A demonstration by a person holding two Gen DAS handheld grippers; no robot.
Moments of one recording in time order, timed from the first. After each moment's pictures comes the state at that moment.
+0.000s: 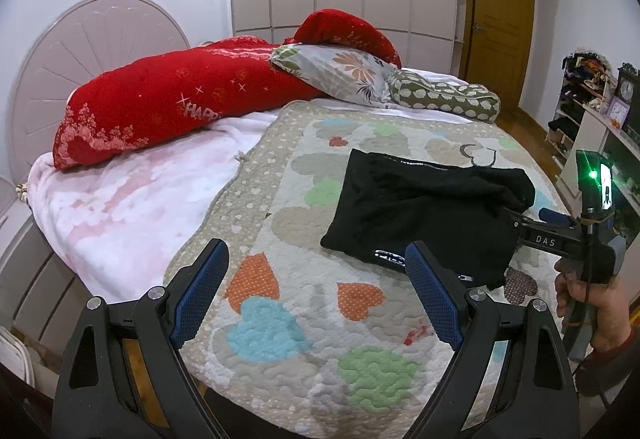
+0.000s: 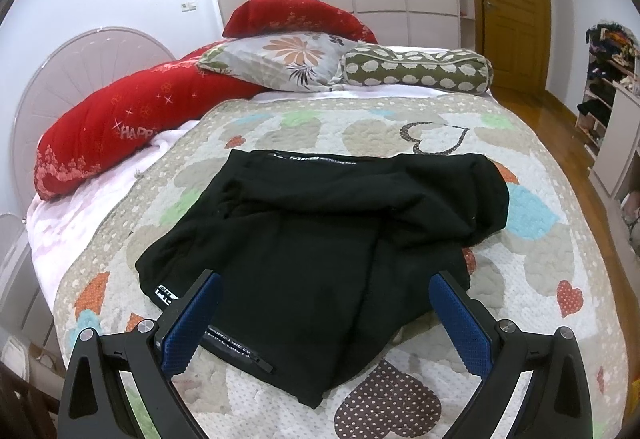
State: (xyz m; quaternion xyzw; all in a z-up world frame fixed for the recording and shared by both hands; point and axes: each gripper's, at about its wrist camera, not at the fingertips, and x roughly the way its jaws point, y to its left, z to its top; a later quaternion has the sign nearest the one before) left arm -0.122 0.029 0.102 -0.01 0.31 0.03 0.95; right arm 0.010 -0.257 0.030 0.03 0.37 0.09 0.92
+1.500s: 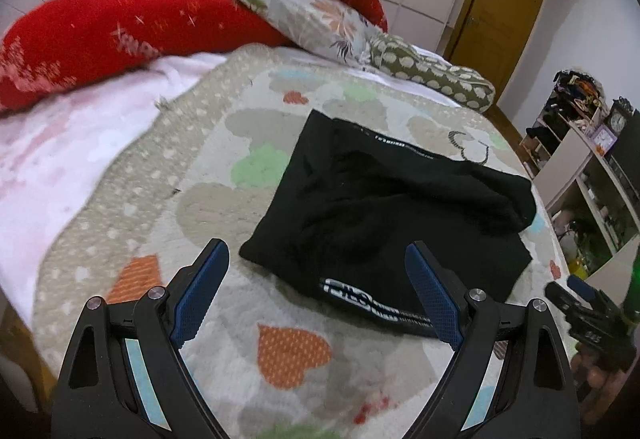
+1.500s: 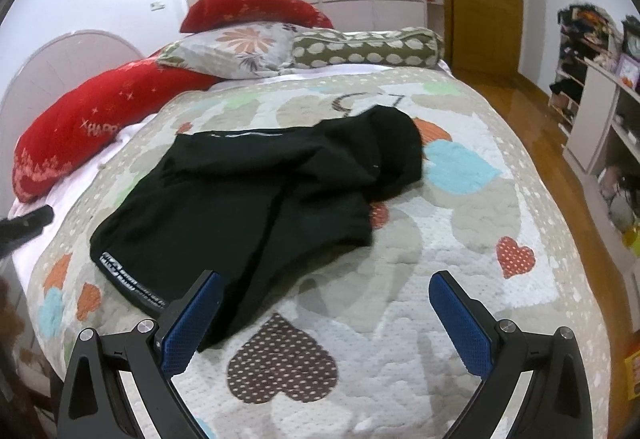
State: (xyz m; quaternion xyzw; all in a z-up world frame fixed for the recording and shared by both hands) left arm 0.007 0.012 0.023 -0.10 0.39 -0.04 0.92; right arm -0.012 -0.340 0.002 0.04 0.39 0.04 0.92
